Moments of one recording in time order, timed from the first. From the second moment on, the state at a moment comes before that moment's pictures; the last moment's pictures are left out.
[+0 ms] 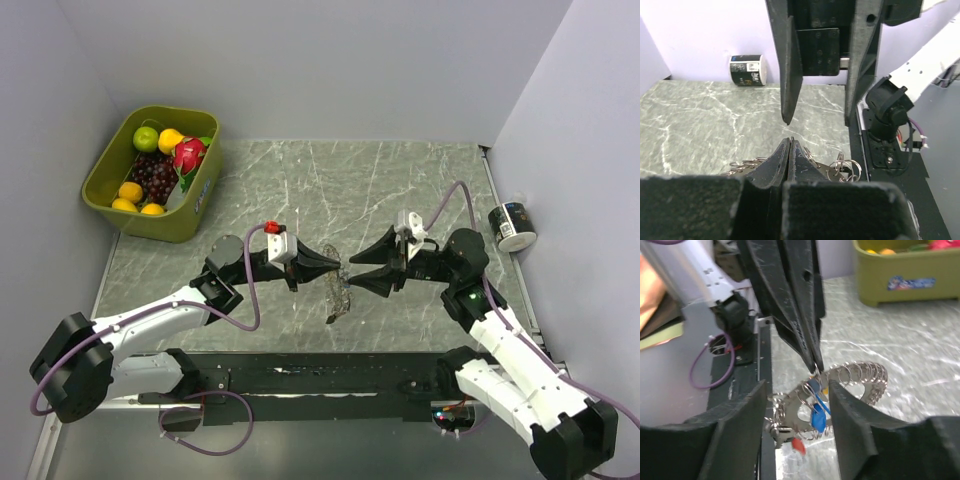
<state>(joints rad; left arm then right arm) -0.79 1.16 0.61 0.75 0.69 -0.08 0.40 0.77 0.61 0.20 -1.02 0.13</state>
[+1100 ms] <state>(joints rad) -0.78 1.16 0.61 0.76 0.75 -0.10 0.40 0.93 0.62 0.28 -1.12 0.20</state>
